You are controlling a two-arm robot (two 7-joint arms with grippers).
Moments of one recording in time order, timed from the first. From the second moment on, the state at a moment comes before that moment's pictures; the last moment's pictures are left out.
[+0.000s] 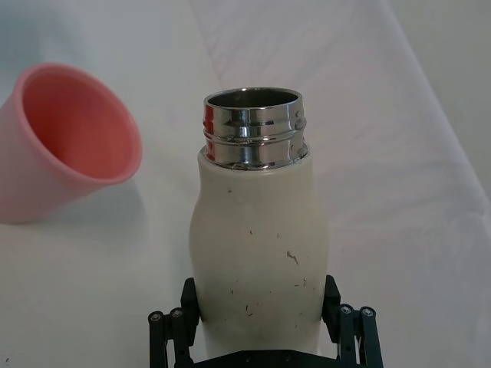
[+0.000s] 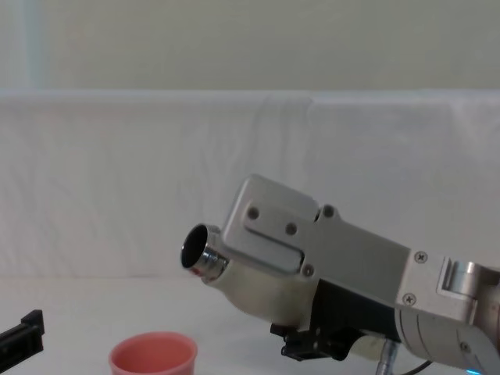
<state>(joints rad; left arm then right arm) 0.27 0.24 0.04 -1.85 -0.25 -0.02 -0.02 0.30 0.31 -0.64 -1.66 -0.66 0.26 0.25</state>
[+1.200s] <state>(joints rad) 0.27 0.24 0.04 -1.85 -0.25 -0.02 -0.02 0.30 0.29 -0.65 -1.64 -0.88 0.24 0.30</state>
